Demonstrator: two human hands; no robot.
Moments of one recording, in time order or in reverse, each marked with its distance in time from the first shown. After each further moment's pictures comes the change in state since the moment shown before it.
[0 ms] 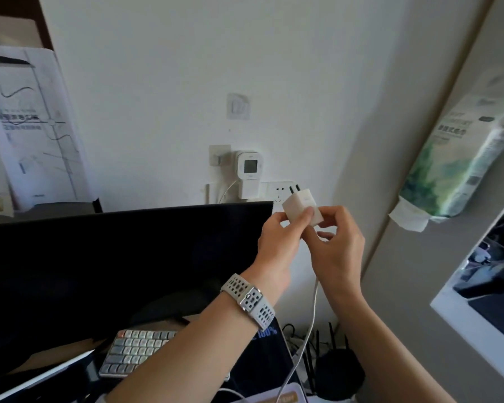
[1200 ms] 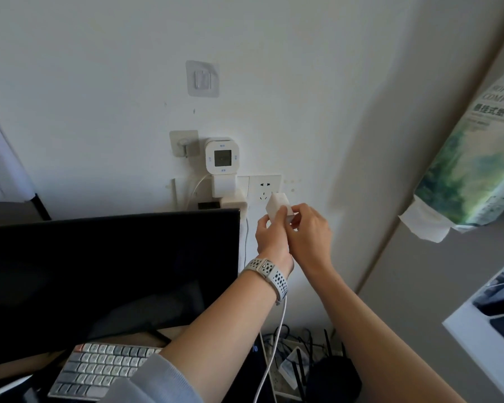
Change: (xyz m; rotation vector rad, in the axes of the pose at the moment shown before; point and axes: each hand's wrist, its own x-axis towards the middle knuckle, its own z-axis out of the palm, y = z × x) left_hand 0.161 -0.079 0.071 -0.430 0.353 -0.208; right_hand 0.096 0.137 0.049 -0.444 -0.280 0.110
